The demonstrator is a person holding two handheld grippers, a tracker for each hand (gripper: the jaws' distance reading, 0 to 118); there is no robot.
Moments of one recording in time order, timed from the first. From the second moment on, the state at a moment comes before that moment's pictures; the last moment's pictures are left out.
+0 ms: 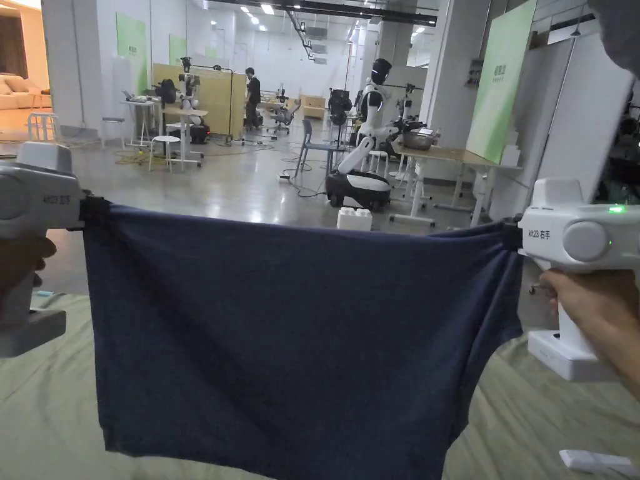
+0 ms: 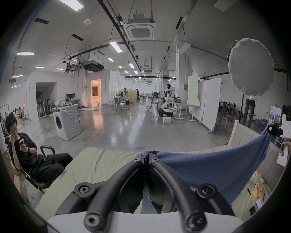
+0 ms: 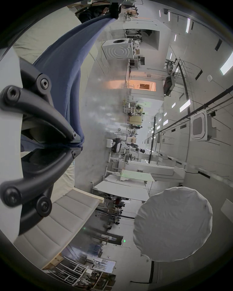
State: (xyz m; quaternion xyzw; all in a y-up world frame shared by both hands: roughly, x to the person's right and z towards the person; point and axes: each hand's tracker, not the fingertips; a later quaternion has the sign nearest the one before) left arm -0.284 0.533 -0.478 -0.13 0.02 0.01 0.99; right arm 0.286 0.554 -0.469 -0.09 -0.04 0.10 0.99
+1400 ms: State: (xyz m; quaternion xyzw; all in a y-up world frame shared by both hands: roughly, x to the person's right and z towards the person) left arm -0.291 0.390 -0.355 -0.15 0.00 0.04 0.99; right arm 0.296 0.403 -0.353 -0.13 -0.03 0.09 0.99
